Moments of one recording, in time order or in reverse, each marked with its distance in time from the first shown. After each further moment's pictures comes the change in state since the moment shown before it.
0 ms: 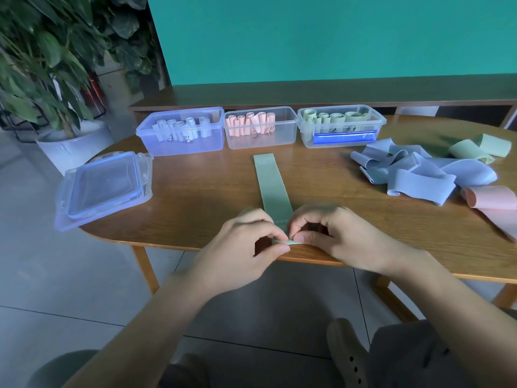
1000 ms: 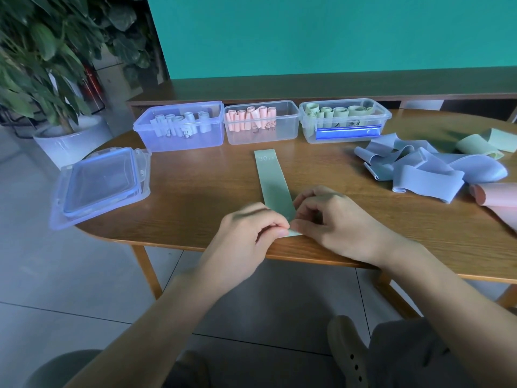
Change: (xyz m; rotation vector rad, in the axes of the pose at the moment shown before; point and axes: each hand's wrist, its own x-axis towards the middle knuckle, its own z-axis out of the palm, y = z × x) left_hand 0.008 0.003 0.006 0.013 0.150 -0.010; right_hand 0.017 -0.002 0.004 -0.134 0.124 0.205
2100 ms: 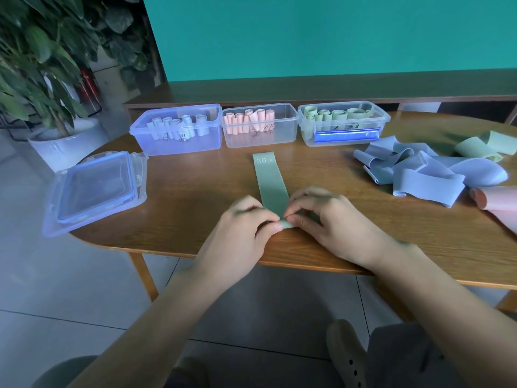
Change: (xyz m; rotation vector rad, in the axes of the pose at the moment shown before) left_hand 0.012 -0.012 0.004 0.104 0.015 -0.108; right_hand 0.010 0.014 0.008 -0.042 0.116 -0.209
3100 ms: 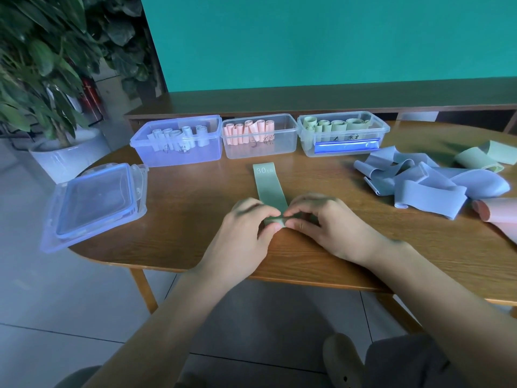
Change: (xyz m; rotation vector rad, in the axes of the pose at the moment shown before) left_hand 0.021 -0.007 0.005 0.017 0.004 -0.026; right_hand 0.019 0.025 0.005 0.051 0.000 0.010
